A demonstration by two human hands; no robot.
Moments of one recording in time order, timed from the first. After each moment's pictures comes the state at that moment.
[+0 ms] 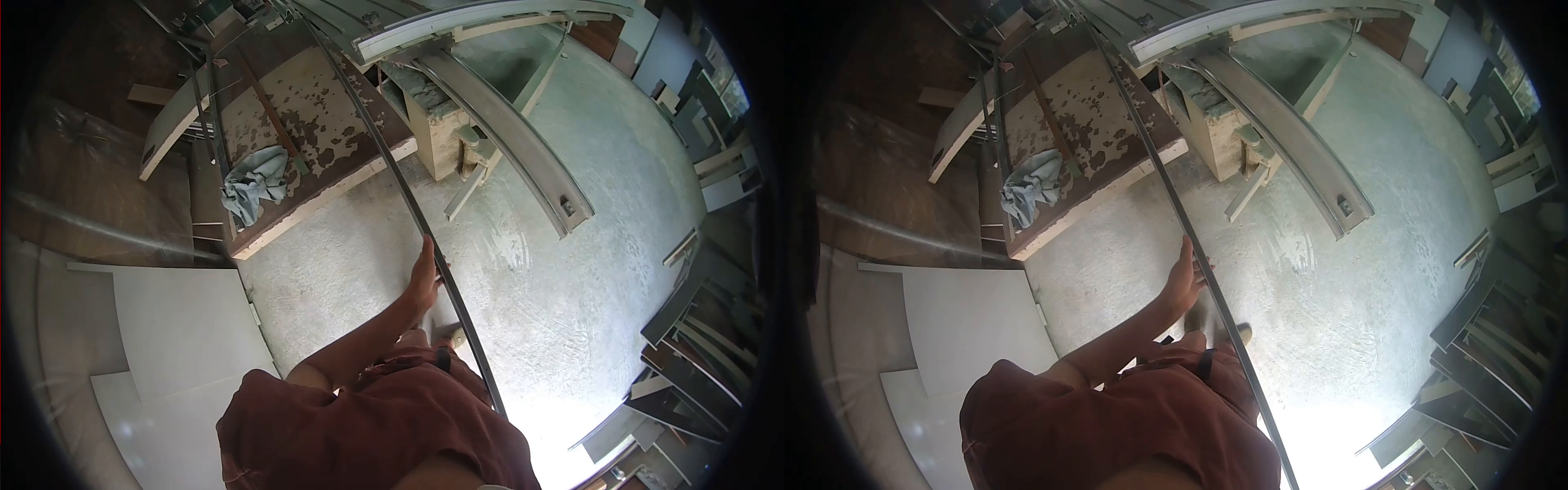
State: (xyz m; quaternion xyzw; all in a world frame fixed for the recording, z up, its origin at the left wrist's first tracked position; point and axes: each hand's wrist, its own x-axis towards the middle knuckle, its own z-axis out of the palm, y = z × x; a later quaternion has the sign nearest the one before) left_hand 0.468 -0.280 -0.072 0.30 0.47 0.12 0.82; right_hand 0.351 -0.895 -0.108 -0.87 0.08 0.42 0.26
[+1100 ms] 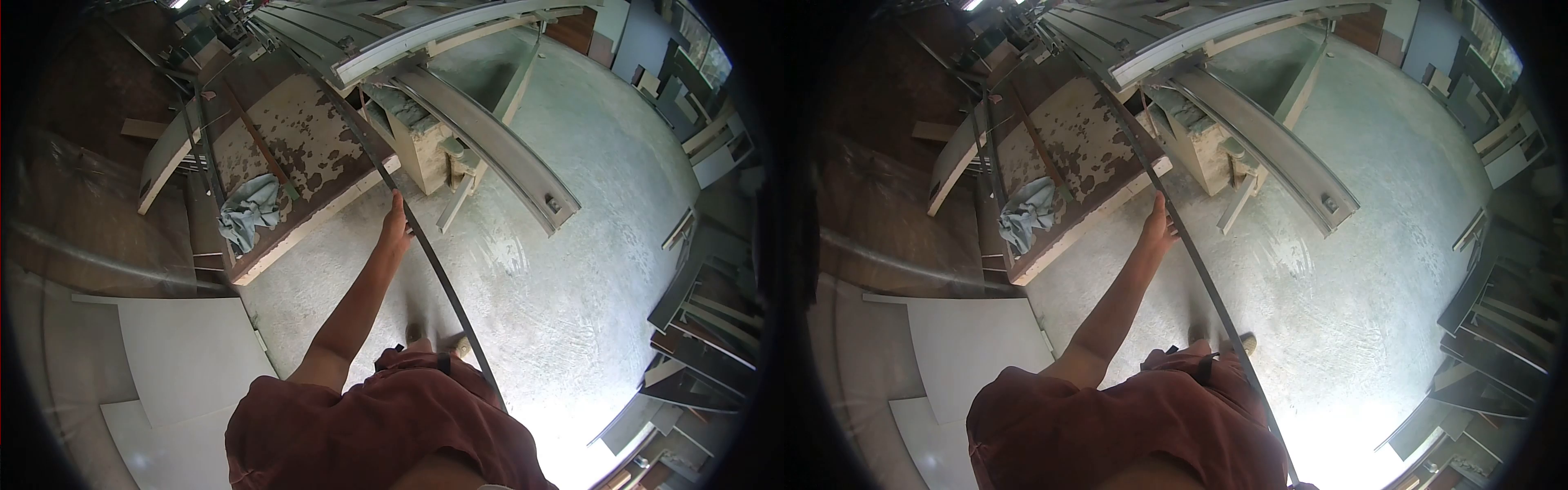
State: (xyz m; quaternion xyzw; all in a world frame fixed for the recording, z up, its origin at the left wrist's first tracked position) left_hand 0.529 -0.170 -0.081 0.39 0.41 0.15 0.81; right_hand 0.349 -0.862 -0.127 -0.77 0.07 0.55 0.31
